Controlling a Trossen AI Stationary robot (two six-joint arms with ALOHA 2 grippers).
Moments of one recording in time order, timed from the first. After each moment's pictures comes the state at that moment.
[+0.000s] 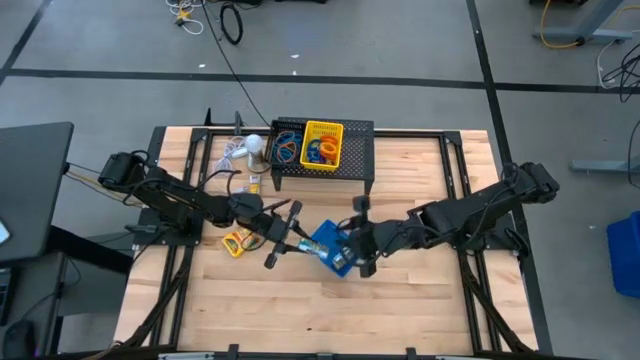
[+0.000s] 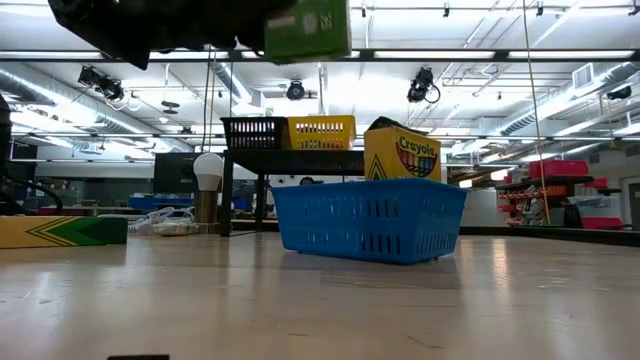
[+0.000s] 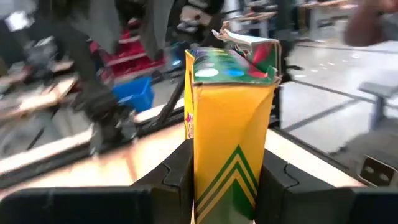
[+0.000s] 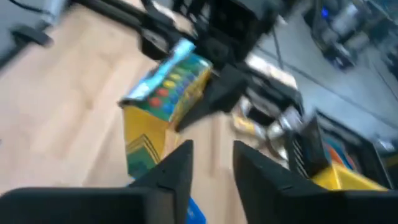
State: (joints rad) left arm -0.18 1.44 0.61 0.79 0.20 0.25; right arm 0.39 1.49 1.32 -0.39 0.44 -0.24
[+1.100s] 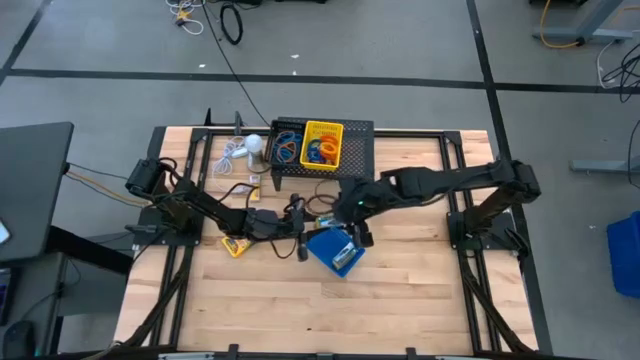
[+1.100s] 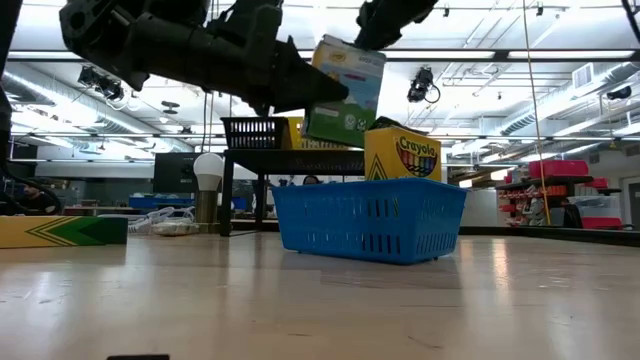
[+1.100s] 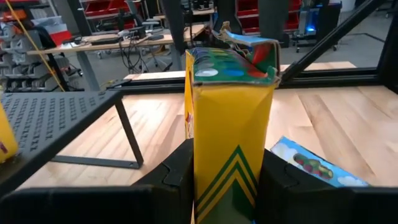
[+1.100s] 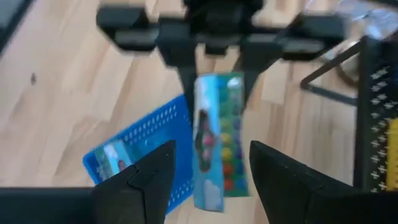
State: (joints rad) left arm -0.24 1.68 0.66 0.92 -0.46 0.08; right arm 0.08 1.61 1.48 -0.76 0.00 -0.19
